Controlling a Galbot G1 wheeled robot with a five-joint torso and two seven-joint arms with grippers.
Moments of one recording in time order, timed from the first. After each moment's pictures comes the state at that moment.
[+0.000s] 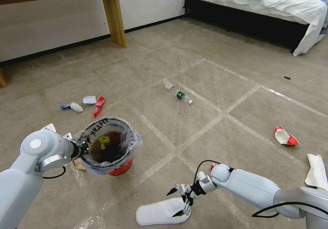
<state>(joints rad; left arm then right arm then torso) 1.03 -0.79 -0.50 -1.98 -2.05 0.64 -1.36 -0.43 1.03 -0.91 0.92 0.56 0.35 -1.05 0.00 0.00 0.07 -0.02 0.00</state>
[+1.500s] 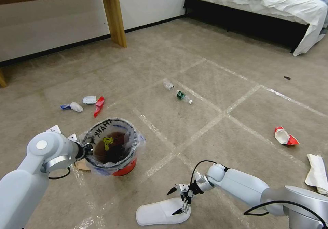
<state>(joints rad) 1.03 -0.83 -0.48 -1.97 -2.02 0.65 -1.34 -0.43 1.12 -0.90 0.78 0.50 0.37 -1.04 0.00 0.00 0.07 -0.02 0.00</state>
